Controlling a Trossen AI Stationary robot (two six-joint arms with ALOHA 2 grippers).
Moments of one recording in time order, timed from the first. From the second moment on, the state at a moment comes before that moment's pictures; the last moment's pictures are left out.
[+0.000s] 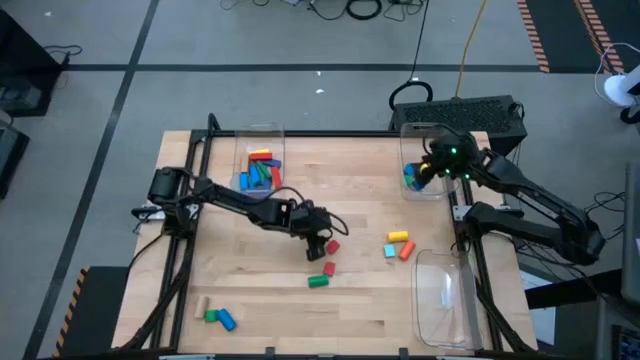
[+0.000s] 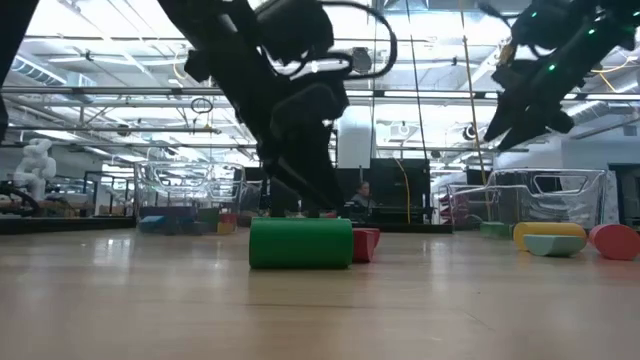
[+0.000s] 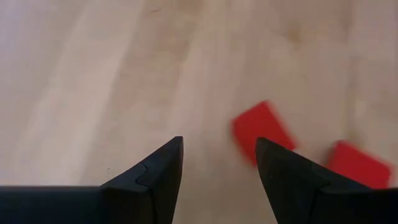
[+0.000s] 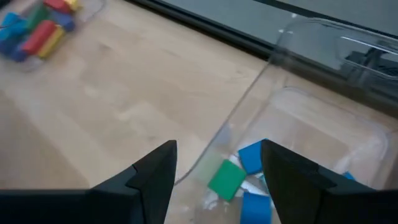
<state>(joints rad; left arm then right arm) -0.08 1.86 1.10 -0.14 -0.06 -0.30 -0.75 0.72 0.63 -0.63 0.00 0.26</state>
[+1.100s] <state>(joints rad) -0.25 1.97 1.10 0.04 -0.46 -0.44 -0.55 0.65 0.63 -0.72 0.06 0.33</state>
